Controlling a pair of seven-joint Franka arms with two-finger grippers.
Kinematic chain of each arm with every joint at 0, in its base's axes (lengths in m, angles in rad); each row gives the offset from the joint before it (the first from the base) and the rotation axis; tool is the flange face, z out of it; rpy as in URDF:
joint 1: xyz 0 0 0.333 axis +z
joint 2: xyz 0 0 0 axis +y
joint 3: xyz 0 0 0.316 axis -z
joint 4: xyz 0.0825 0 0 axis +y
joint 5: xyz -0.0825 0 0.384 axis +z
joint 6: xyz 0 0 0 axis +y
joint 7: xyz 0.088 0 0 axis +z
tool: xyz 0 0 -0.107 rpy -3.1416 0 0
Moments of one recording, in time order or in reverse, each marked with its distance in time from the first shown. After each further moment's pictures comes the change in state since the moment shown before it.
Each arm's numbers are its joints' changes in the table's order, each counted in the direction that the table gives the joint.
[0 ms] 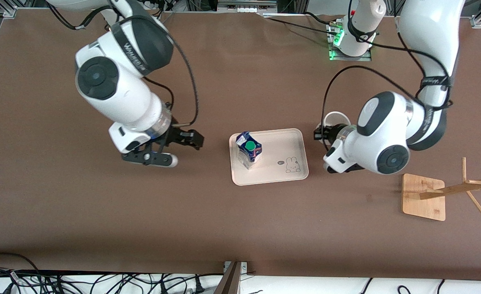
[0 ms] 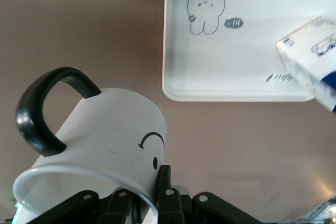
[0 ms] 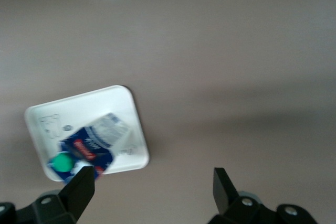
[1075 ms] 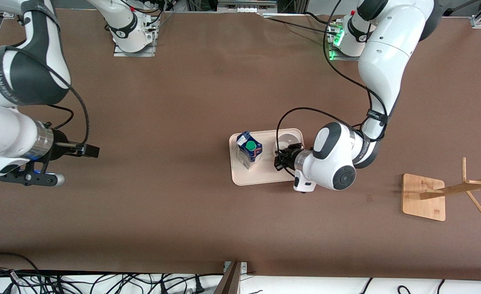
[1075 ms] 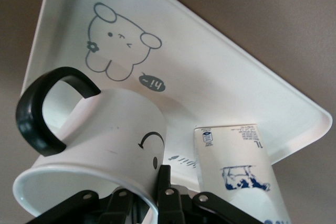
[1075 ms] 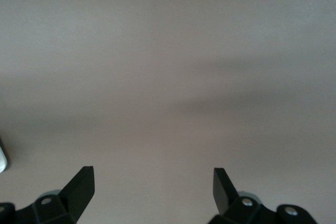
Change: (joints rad) left arm -0.102 0.252 0.001 -0.066 -0.178 -0.373 0.481; right arm -0.159 -0.052 0.276 0.001 -0.003 0.206 0.444
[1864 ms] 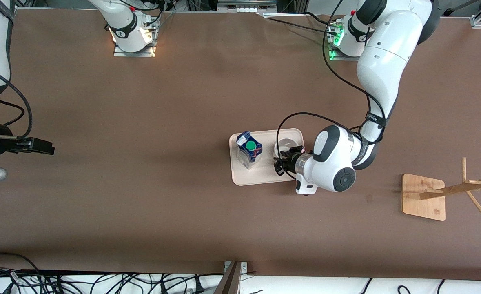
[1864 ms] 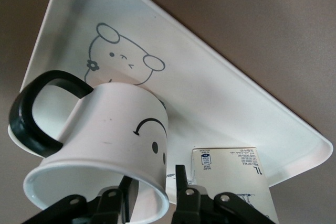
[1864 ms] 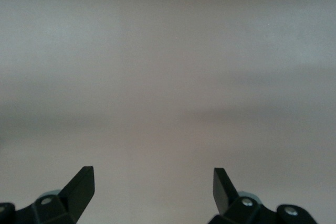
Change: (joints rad) left arm 0.004 0.019 -0.011 -0.002 0.000 -0.023 0.015; right arm -0.119 -0.046 0.005 -0.003 0.000 0.002 0.181
